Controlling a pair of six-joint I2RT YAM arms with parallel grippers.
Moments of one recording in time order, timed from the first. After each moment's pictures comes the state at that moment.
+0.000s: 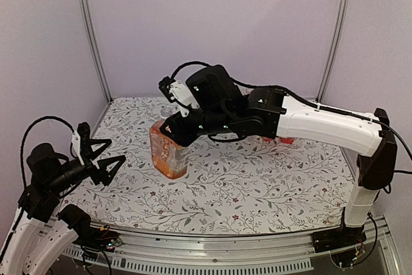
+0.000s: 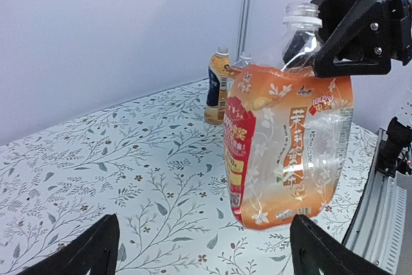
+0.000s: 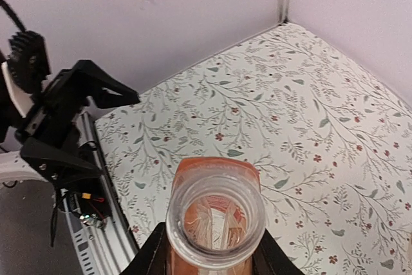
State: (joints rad) left arm -0.37 0.17 0.38 -0.32 0.43 -0.05; right arm 1.22 1.87 1.87 -0.48 0.04 0.21
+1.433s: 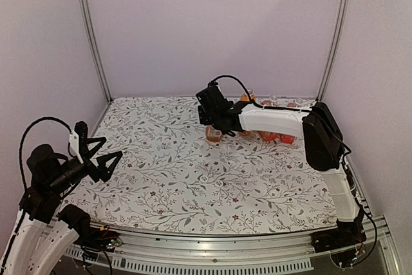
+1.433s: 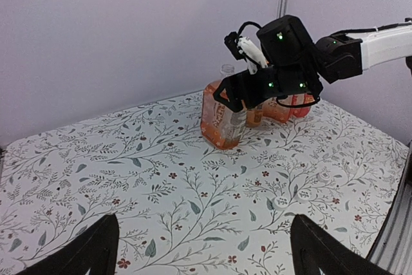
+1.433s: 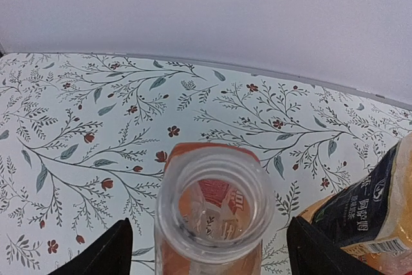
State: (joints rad) left arm -0.31 0.15 0.36 -0.32 0.32 -0.04; right arm 0.87 2.31 1.92 -0.26 0.69 0.37
